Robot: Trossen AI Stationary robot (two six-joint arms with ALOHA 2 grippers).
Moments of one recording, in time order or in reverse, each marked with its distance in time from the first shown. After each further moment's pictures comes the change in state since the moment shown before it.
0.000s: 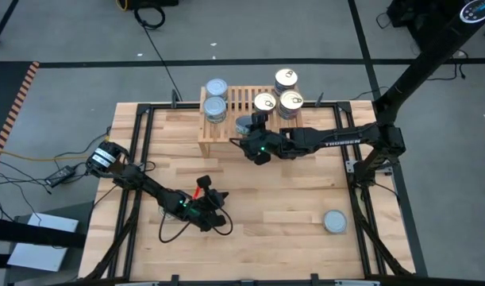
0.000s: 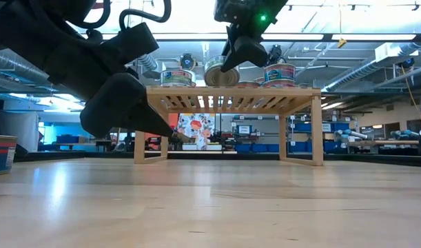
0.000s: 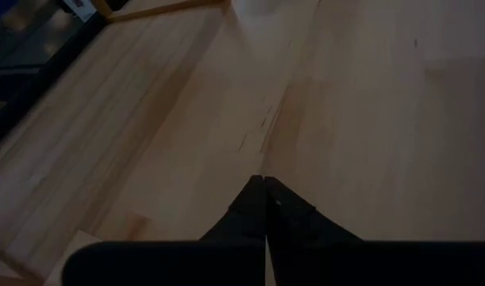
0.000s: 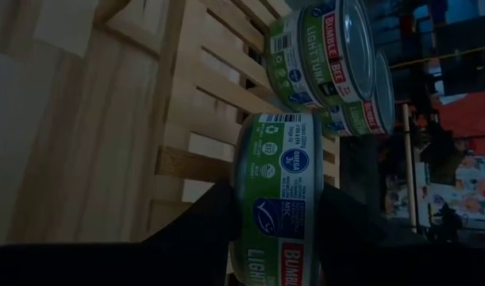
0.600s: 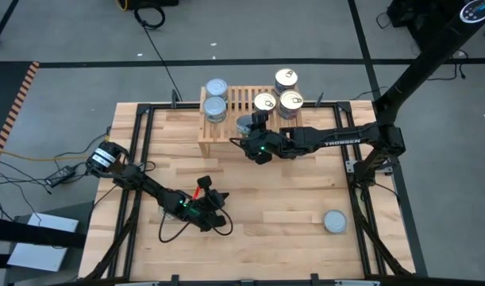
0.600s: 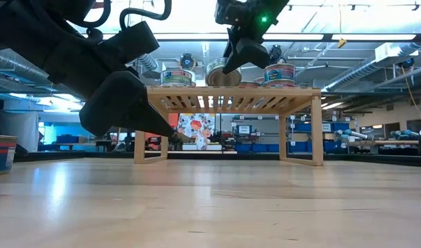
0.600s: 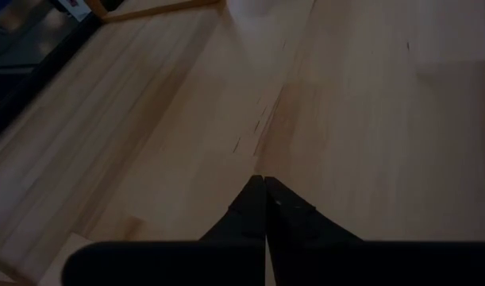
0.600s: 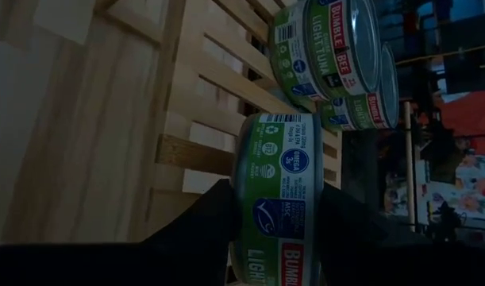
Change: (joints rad) left arm 0.000 0.000 0.000 0.013 0.012 0.002; right arm -0.004 0.000 0.000 -0.021 0.002 -0.008
